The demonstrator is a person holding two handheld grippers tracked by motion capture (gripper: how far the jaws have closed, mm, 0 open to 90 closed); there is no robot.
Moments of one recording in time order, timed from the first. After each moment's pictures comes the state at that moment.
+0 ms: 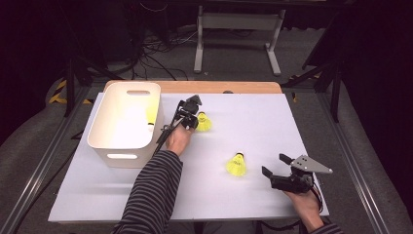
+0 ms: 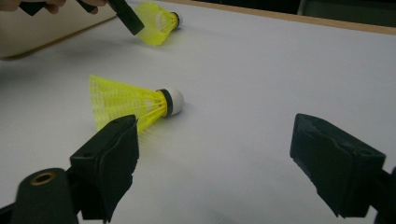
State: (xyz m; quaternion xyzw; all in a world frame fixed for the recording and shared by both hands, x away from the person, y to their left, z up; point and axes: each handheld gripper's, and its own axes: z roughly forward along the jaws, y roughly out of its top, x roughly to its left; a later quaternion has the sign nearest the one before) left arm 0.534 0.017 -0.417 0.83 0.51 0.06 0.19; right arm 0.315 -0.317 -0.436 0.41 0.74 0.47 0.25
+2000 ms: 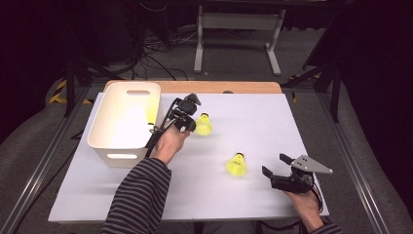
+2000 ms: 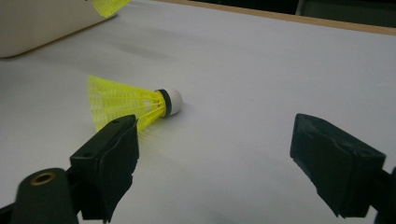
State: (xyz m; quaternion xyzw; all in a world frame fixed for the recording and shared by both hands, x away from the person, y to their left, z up) left arm 0.481 0.033 -0.353 0.86 0.47 0.05 0.21; right arm 0.315 -0.317 -0.435 0.42 0.74 0.47 0.26
